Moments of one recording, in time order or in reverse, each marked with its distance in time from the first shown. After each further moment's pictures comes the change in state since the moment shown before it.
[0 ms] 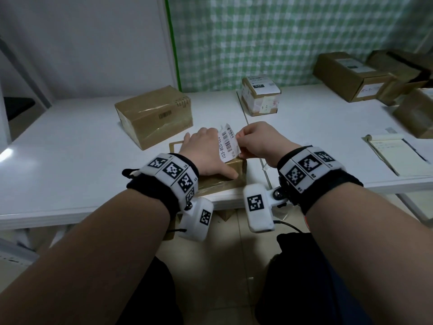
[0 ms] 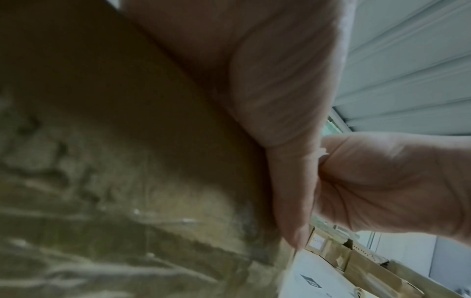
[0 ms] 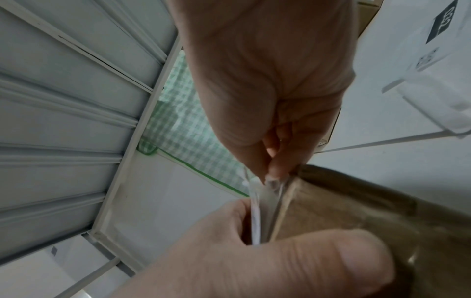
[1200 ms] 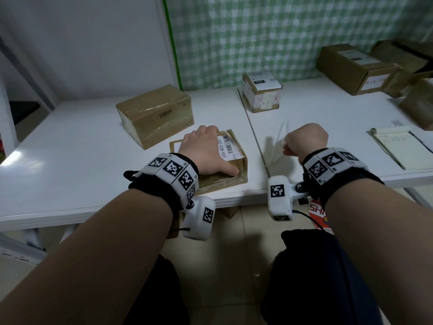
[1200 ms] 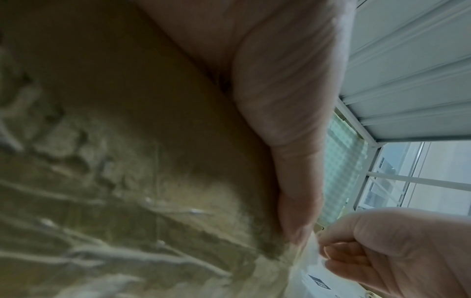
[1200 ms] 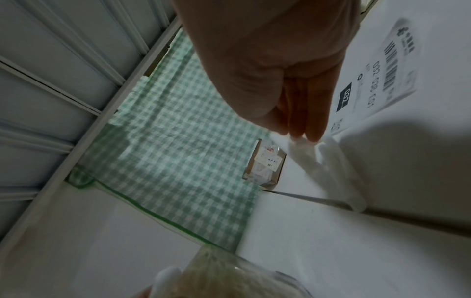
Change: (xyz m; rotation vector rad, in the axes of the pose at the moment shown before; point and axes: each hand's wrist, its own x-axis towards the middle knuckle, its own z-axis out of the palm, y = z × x) left_hand -0.007 0.003 -0.001 -0.059 -0.004 -0.065; right_hand 0.019 0.051 -0.059 -0.247 0.436 0.328
